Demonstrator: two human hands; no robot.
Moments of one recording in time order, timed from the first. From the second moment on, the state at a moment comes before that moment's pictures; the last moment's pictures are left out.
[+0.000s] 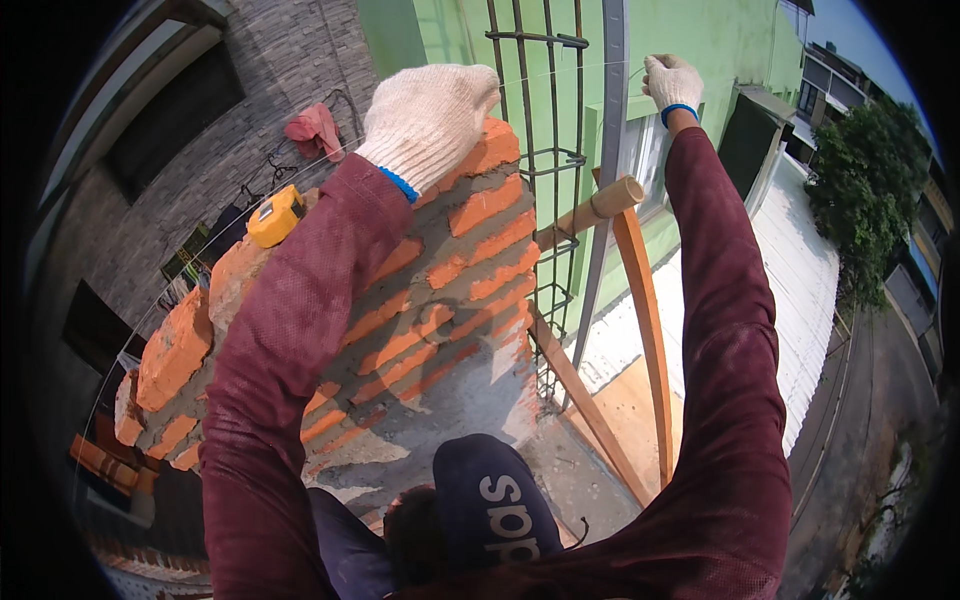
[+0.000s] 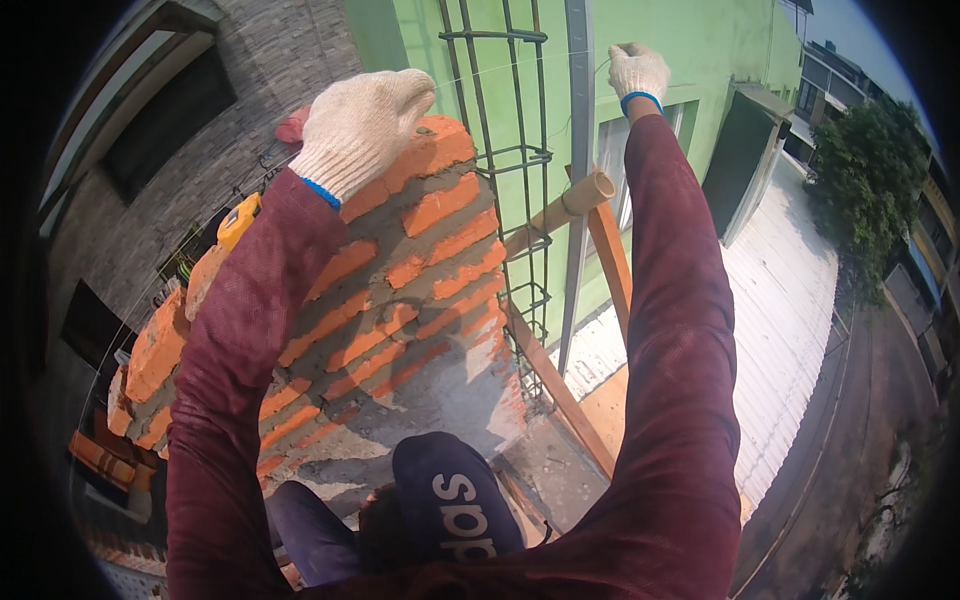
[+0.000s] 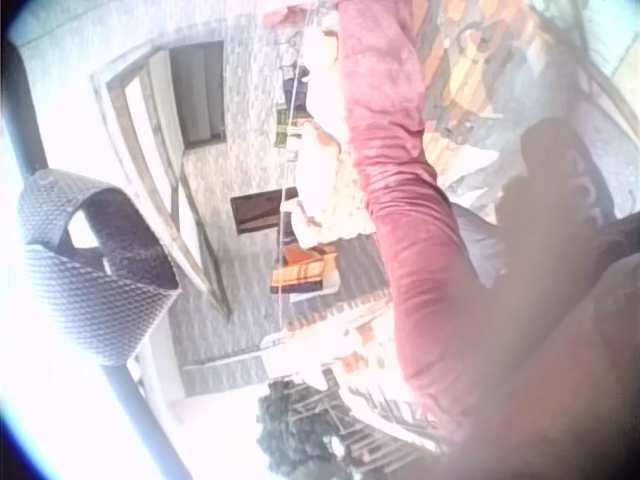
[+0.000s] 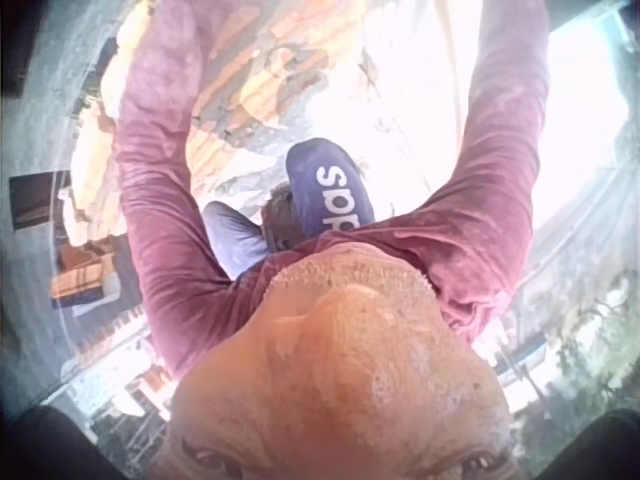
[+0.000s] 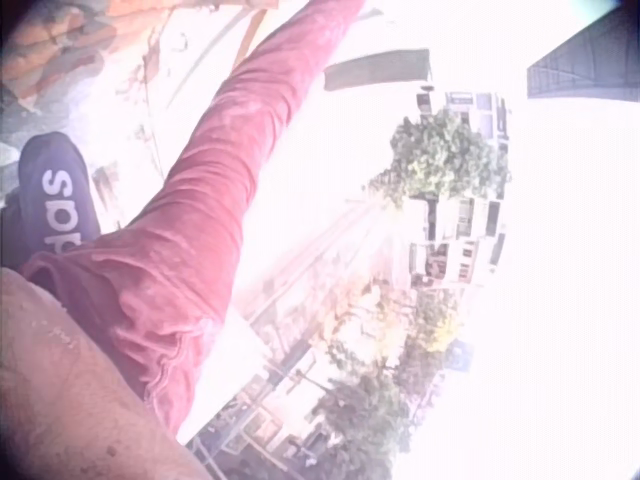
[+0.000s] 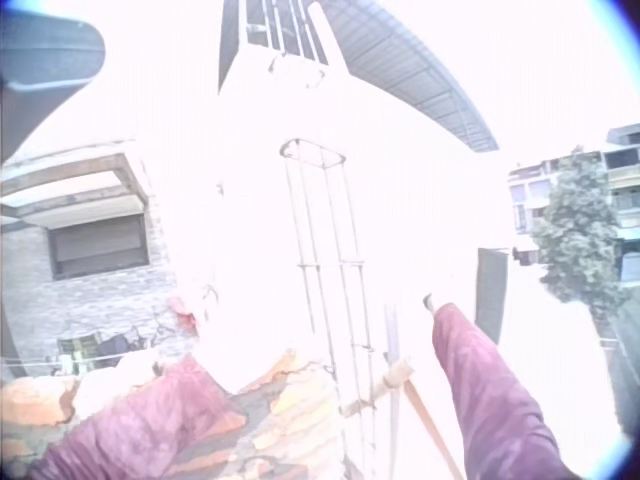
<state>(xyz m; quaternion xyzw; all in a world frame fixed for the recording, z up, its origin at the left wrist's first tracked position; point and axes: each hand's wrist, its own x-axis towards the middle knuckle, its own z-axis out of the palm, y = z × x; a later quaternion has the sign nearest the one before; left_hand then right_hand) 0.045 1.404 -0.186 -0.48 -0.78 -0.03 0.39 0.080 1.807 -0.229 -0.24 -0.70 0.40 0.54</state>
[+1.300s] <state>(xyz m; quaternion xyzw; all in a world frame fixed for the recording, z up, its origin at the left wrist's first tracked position) -0.021 1.484 -0.134 -0.60 -0.69 -0.35 0.20 0.037 1.811 -0.252 -0.34 -0.64 0.28 0.63</state>
